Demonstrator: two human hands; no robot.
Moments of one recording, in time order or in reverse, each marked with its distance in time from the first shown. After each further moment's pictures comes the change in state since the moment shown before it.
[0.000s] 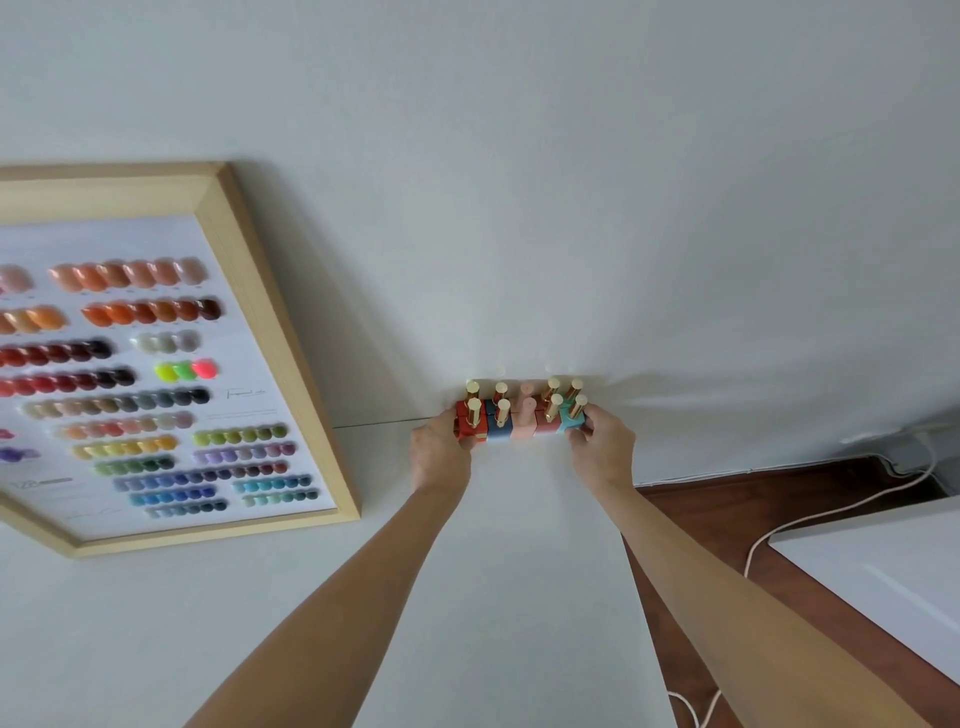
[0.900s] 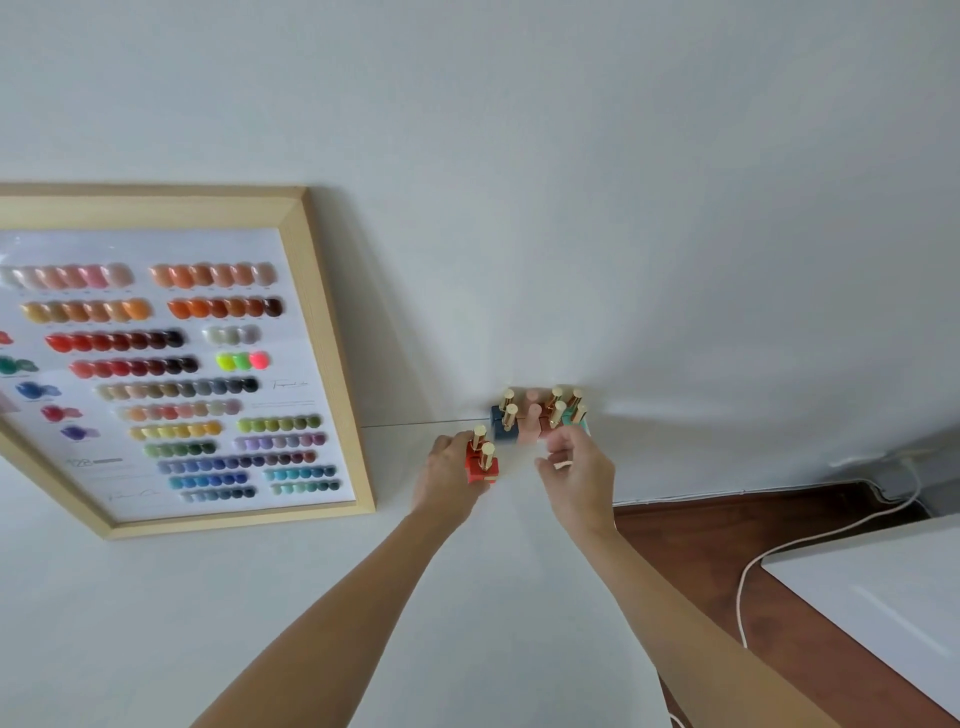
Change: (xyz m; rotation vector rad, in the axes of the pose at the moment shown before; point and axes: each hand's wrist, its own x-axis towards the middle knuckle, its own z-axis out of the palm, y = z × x) left_hand -0.032 -0.018 -0.016 0.129 -0.183 0.114; right_hand -0.063 -0.033 -0.001 0.159 0.034 -0.165
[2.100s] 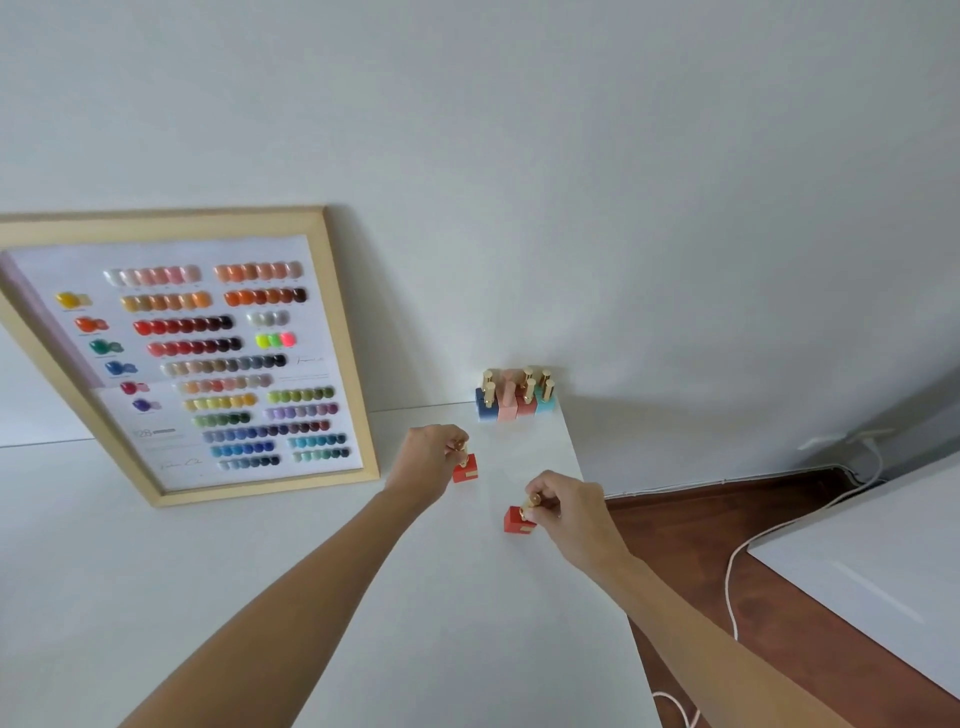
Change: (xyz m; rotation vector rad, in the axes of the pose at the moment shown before) left_hand -0.074 0.027 -0.047 0.068 0.054 0.136; right_hand -0.100 -0.019 -0.072 -0.116 -0.346 -0.068
